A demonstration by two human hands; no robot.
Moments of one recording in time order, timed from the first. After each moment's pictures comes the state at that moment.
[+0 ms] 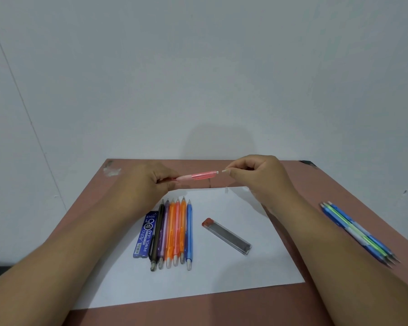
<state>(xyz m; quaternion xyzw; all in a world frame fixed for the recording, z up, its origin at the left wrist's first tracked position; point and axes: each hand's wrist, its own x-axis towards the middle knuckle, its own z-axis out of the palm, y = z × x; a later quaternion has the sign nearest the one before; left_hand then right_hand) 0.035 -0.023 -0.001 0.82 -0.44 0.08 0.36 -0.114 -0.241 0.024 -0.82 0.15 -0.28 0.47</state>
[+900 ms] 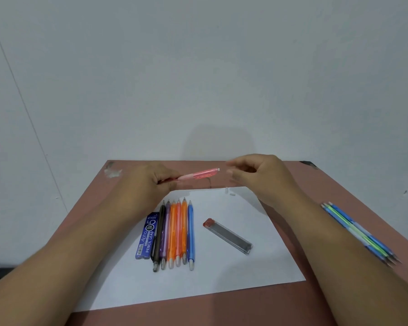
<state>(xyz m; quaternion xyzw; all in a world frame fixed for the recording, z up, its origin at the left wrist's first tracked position) 0.035 -0.024 -0.002 0.81 -0.43 0.07 0.39 -0.116 -0.246 0.028 -0.85 0.16 -0.25 0.43</state>
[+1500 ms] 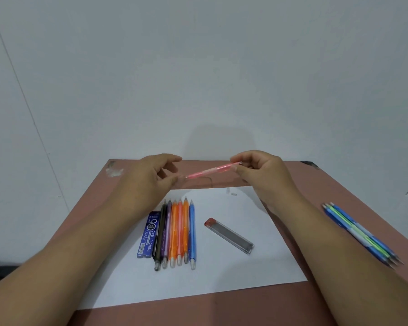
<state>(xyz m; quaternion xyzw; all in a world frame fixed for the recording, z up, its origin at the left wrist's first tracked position) 0.026 -0.027 0.005 0.83 -0.38 0.11 0.39 -0.103 -0.252 0.016 -0.79 0.16 -0.30 0.51</state>
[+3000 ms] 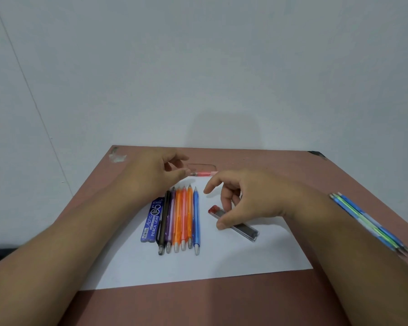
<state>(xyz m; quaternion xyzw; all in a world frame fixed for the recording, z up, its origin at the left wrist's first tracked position) 0.017 -0.026 0.008 0.85 -0.36 0.01 0.37 -0.127 -0.211 0.039 -0.97 0.03 0.07 0.24</state>
